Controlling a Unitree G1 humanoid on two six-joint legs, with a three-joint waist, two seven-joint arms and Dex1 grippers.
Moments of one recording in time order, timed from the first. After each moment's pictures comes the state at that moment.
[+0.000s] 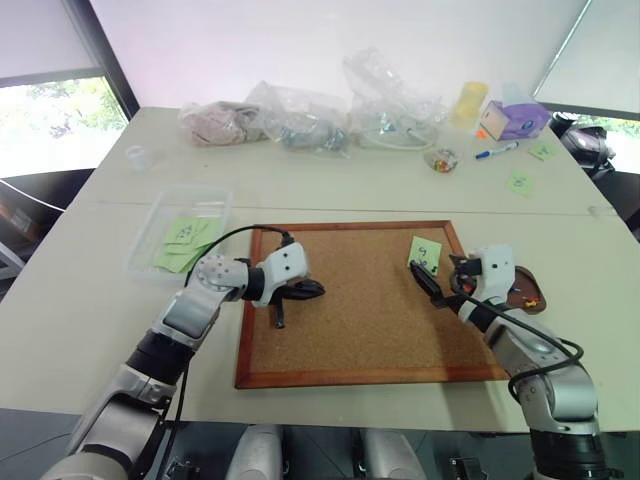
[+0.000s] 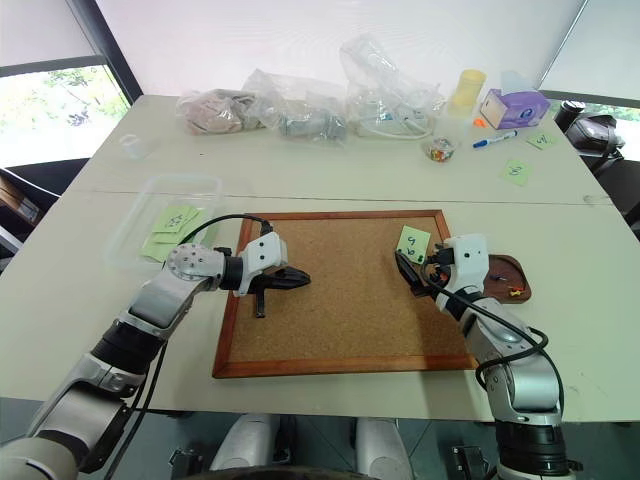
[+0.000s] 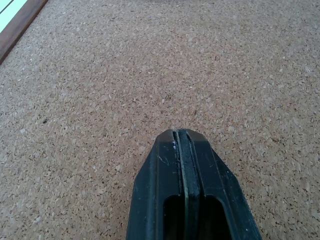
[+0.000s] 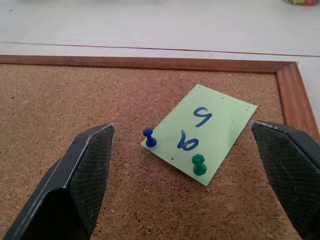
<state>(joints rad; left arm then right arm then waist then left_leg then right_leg) -0.53 0.48 -0.34 0.09 -0.07 0.30 -1.06 -0.04 -0.38 -0.18 -0.30 0.40 0.52 0.33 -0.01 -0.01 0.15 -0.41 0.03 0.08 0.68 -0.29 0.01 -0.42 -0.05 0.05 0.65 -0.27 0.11</state>
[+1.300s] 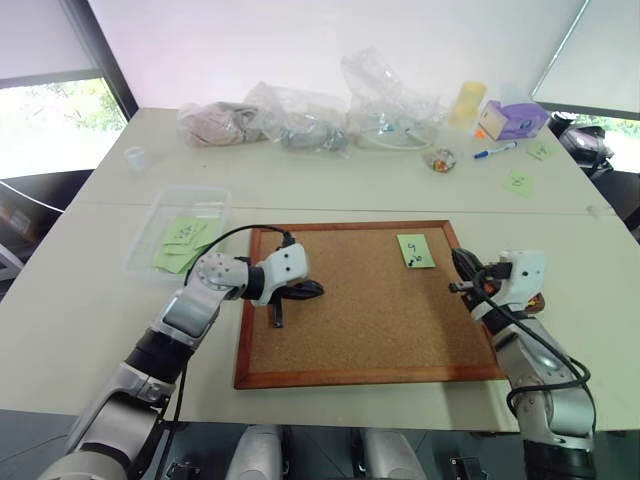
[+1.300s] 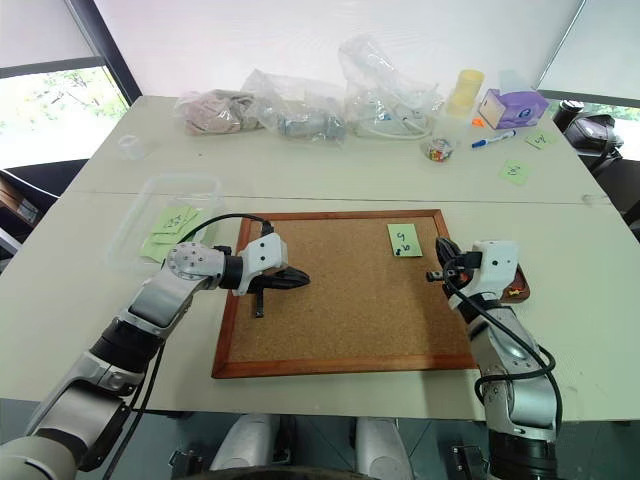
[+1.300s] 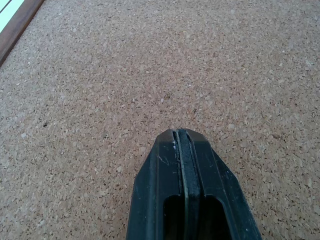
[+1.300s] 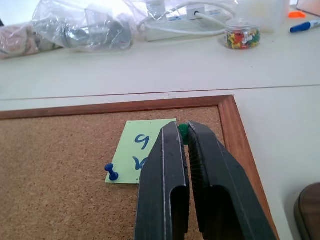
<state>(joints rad) -0.53 0.49 -0.35 0.09 -0.05 0.29 -1.07 0.01 -0.27 -0.29 -0.28 0.43 0.32 0.27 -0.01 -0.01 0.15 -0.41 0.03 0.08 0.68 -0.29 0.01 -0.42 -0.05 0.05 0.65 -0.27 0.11</state>
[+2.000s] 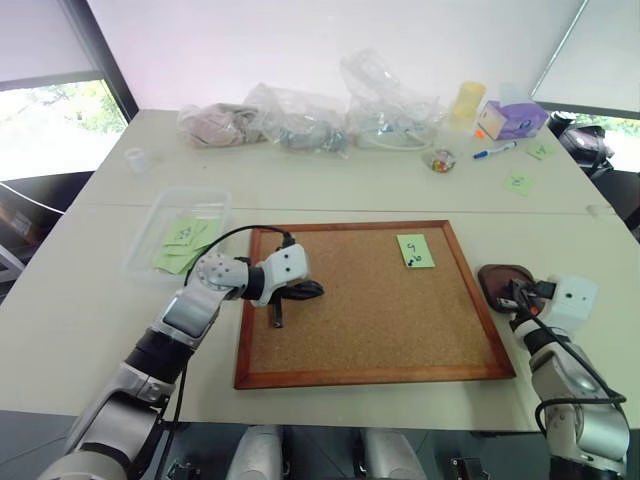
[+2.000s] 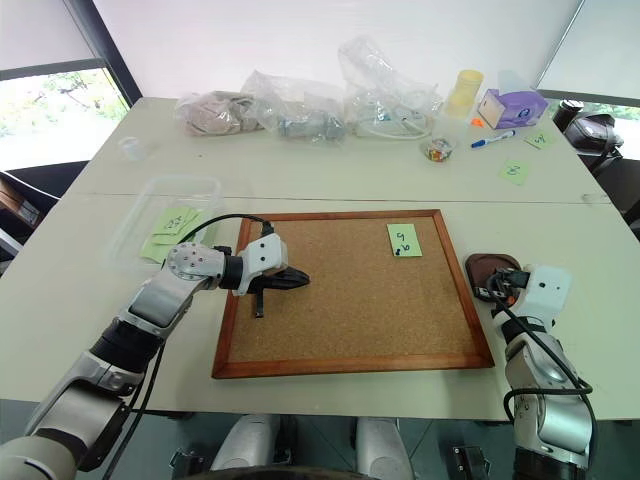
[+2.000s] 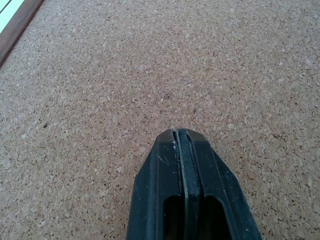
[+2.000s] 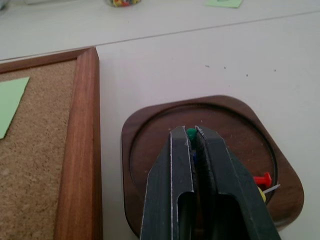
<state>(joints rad) -0.53 0.49 -0.35 0.09 -0.05 0.28 -1.07 0.07 -0.30 -0.44 -0.23 0.38 0.42 0.12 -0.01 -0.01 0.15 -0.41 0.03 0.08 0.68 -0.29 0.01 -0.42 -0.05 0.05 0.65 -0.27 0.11</state>
